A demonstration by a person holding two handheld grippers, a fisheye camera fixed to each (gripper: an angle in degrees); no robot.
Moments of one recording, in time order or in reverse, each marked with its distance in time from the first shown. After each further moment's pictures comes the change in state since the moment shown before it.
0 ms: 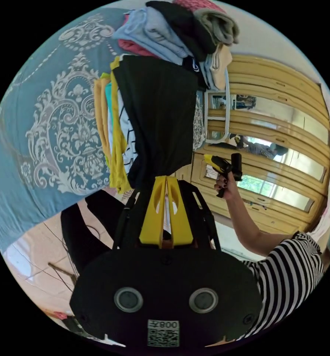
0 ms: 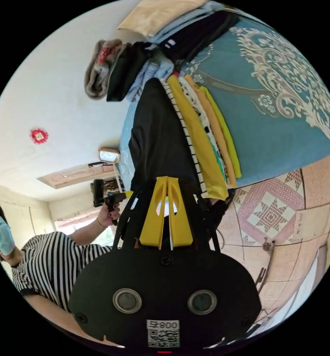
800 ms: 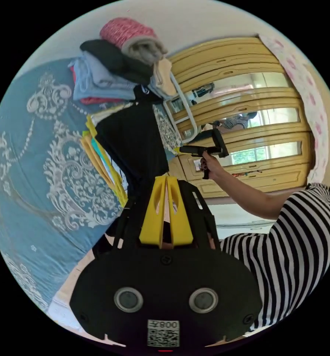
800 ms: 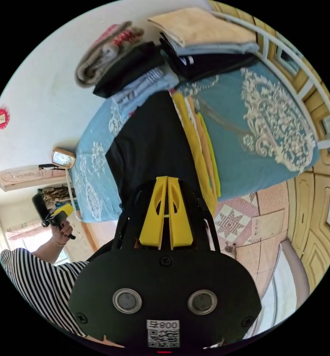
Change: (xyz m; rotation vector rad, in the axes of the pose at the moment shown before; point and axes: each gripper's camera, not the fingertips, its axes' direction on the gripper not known) left arm 0.035 0.082 -0.029 0.124 -0.012 0.422; right arm -0.214 0.005 -0.009 0.128 0.468 -0.045
